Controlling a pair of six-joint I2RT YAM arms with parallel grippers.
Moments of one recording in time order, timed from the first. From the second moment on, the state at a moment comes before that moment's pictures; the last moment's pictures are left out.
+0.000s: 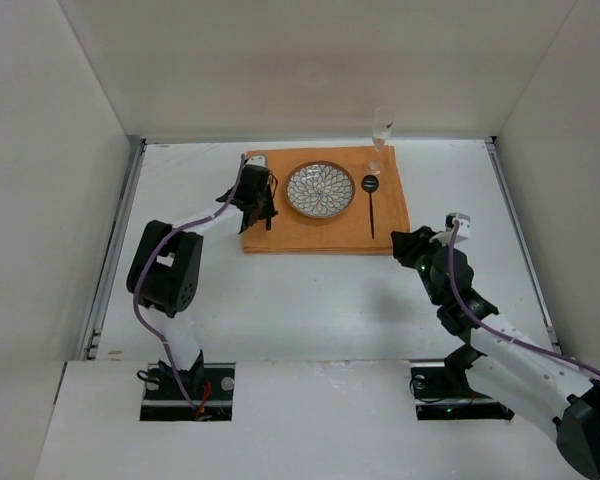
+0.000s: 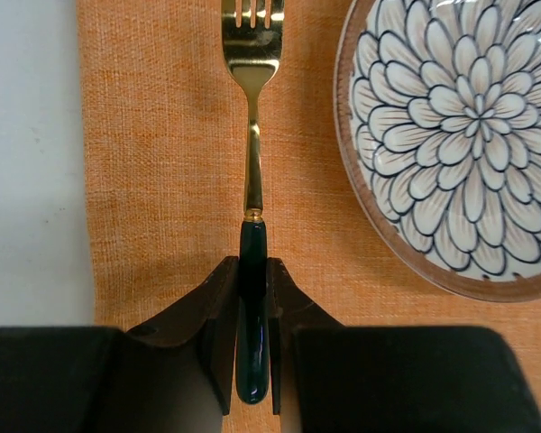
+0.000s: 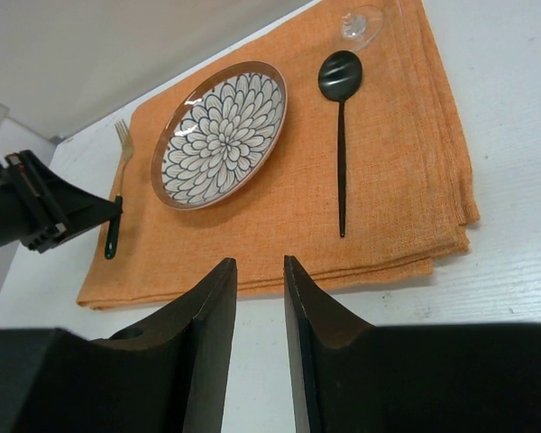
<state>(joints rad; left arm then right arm) -0.40 1.82 1.17 -0.08 -0.15 -0.42 0.53 0.79 0.36 0.30 0.36 0.62</state>
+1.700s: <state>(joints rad) -0.49 0.84 0.43 -0.08 -0.53 -0.65 0.56 0.95 0.40 0.31 0.37 0.60</state>
